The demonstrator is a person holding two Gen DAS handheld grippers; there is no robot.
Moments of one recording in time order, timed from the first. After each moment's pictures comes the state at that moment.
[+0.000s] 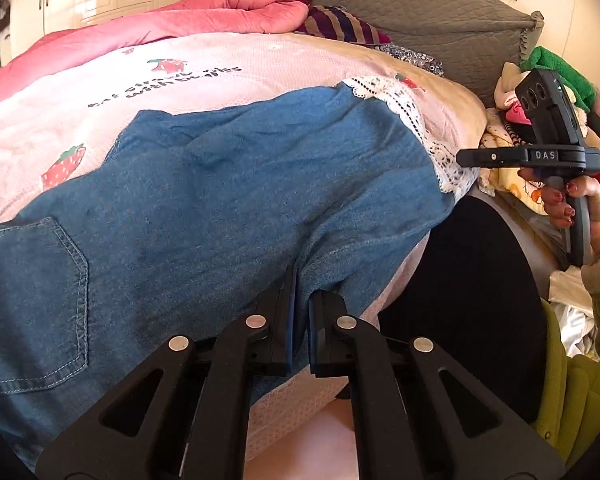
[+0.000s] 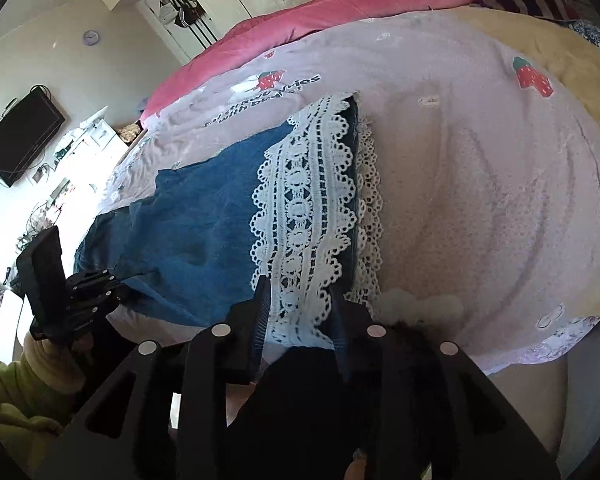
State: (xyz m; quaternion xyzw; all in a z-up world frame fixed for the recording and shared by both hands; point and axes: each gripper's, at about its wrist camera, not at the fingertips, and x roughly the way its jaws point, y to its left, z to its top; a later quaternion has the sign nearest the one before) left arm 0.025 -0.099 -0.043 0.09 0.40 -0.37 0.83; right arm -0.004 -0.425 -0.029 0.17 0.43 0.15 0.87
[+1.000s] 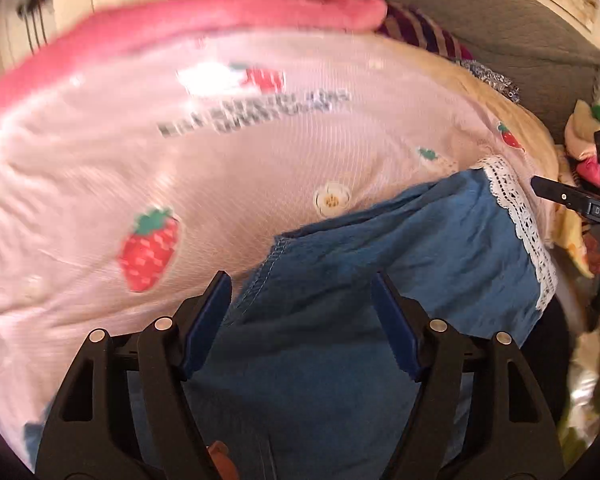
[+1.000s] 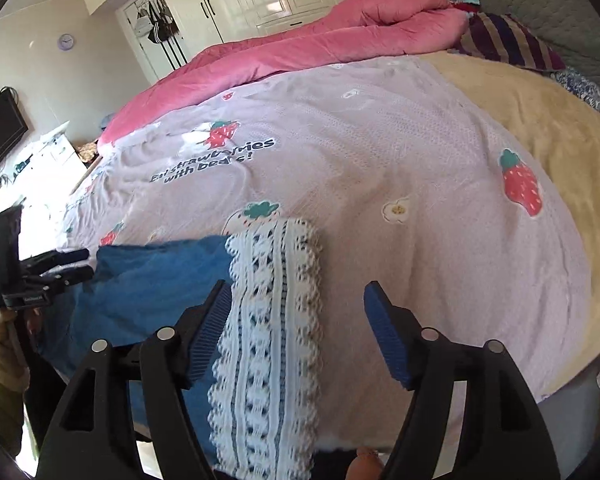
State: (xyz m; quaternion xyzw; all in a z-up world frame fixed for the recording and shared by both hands) left arm 0.167 -0.094 -0.015 0.07 0.47 -0.28 0.84; right arm 0.094 -0.446 -0.002 0.14 0.40 0.08 0.90
